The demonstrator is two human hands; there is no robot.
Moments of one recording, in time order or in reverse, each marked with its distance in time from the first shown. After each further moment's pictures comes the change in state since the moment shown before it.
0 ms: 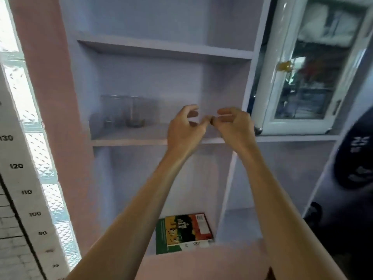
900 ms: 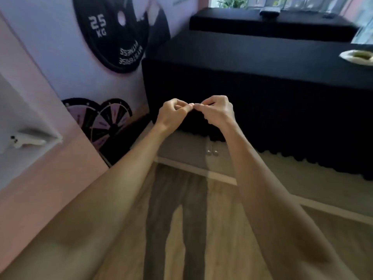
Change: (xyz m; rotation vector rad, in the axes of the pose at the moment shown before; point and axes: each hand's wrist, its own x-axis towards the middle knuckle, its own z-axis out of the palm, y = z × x) left_hand -0.503 0.153 0.533 -0.143 -1.265 -0.079; right_hand -0.372 0.288 -0.619 -0.387 0.657 0.822
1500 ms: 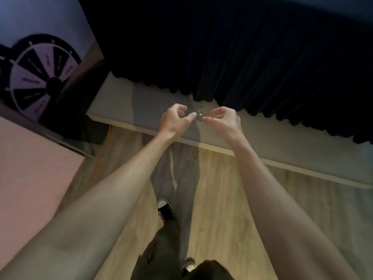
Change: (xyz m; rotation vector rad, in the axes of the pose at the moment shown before) left_hand 0.174 -0.177 0.176 0.052 -0.208 -0.295; right_hand 0.170 0.218 0.067 -0.111 -0.063 0.384
